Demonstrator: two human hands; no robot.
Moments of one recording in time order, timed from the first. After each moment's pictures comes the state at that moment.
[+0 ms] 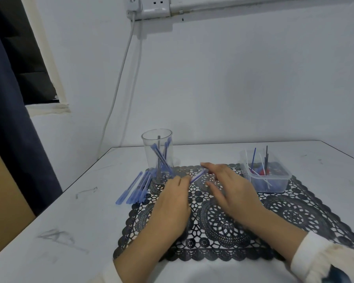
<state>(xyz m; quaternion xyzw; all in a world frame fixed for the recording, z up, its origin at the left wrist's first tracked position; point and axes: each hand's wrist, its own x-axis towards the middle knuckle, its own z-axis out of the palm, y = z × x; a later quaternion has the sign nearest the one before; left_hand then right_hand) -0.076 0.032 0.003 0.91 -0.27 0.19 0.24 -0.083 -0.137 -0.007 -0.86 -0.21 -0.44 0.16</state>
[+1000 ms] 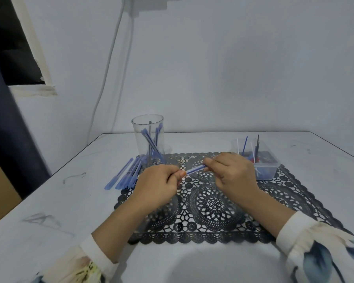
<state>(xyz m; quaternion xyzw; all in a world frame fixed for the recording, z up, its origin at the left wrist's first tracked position) -0.060 0.041 0.017 0.92 -0.27 0.11 0.28 -0.078 -0.159 -0.004 -0.82 -0.24 -0.52 0.06</state>
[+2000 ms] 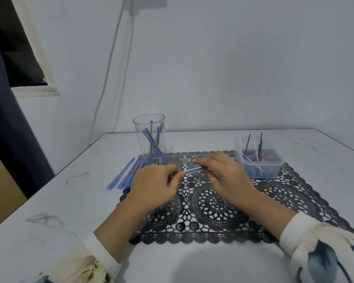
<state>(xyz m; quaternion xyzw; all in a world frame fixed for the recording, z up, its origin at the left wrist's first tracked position) -0.051 0.050 0.008 0.92 -0.28 0.22 0.17 -0.075 -0.151 -0.012 -0.86 -0.25 -0.40 0.19</state>
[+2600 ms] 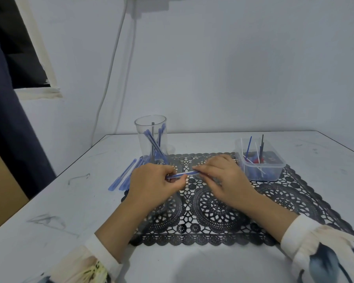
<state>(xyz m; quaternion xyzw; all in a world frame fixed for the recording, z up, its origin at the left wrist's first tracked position) -0.054 0.050 0.013 0.92 -0.23 0.25 0.19 -0.069 -0.151 -0.016 -0.85 -0.27 -0.42 0.15</state>
